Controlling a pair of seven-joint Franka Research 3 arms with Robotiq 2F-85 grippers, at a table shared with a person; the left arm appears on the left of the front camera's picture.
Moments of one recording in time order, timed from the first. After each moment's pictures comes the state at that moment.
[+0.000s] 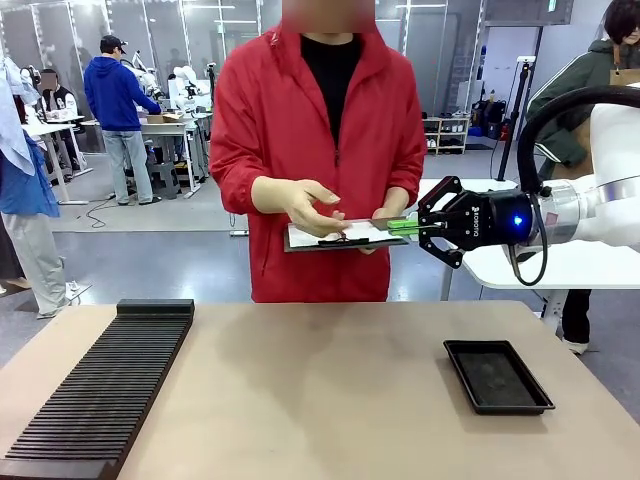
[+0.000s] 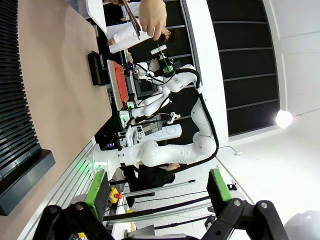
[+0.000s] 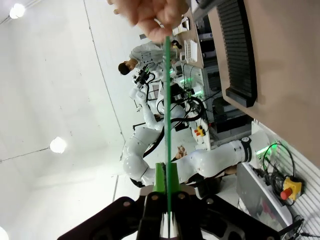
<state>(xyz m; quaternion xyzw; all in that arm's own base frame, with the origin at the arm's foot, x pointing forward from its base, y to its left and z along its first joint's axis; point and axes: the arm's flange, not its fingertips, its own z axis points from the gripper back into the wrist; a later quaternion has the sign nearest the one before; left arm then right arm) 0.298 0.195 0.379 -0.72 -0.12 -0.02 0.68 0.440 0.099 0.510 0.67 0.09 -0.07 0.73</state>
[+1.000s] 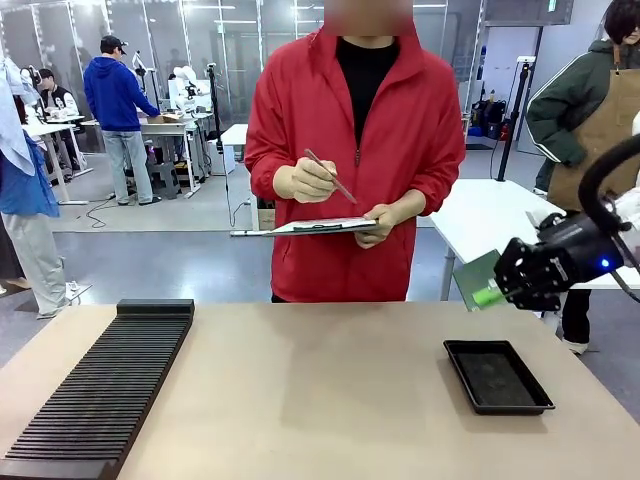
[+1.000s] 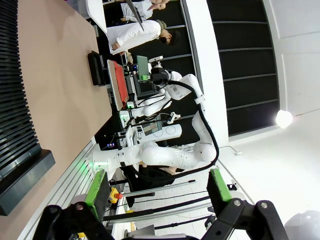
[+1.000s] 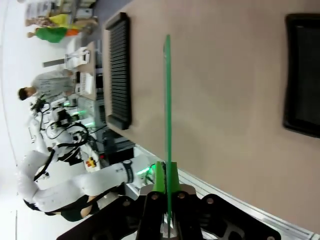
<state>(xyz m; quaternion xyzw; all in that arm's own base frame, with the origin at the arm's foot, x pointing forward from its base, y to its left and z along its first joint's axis) 0.298 0.195 0.379 -0.72 -0.12 -0.02 0.68 0.408 -0.005 0.471 0.44 -0.04 -0.04 0.89</state>
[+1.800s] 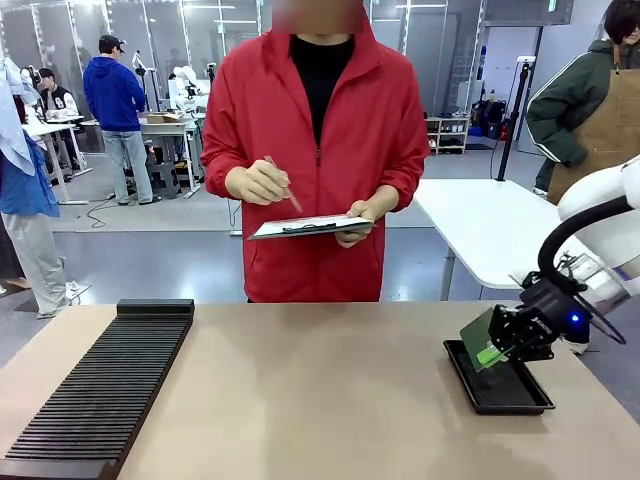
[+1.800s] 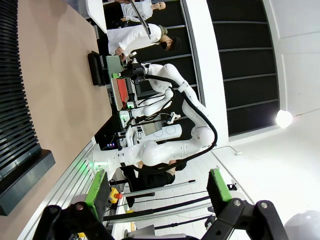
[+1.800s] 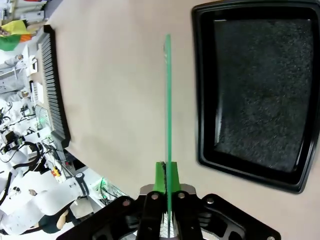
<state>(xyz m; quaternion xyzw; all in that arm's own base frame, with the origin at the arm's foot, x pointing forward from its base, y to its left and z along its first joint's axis) 0.298 0.195 0.380 -0.72 -0.12 -0.02 0.68 0.462 -0.024 0.357 0.35 0.00 -0.05 0.93</state>
